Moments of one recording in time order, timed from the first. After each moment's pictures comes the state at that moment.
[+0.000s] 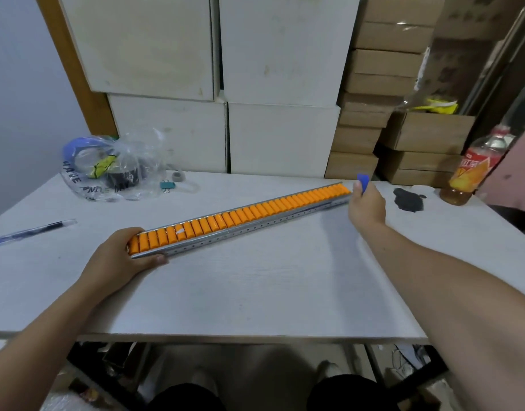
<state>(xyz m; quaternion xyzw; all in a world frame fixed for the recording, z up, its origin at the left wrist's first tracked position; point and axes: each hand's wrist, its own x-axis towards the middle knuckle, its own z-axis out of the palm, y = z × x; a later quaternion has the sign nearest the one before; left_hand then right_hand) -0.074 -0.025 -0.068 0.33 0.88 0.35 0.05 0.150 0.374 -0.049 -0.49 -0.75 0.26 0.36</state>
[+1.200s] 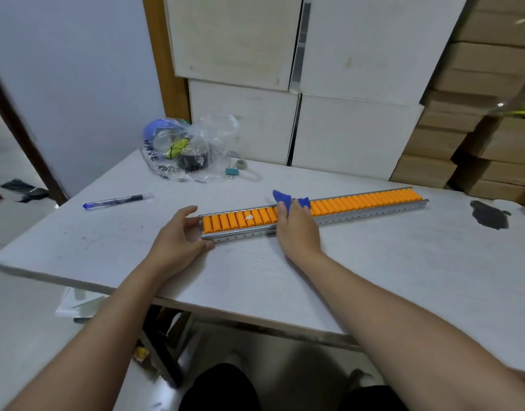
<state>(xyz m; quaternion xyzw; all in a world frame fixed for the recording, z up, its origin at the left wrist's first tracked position) -0.095 -0.053 -0.091 0.26 0.85 0.46 0.09 0.009 0.162 -0.089 -0.29 -0.87 0.29 0.26</state>
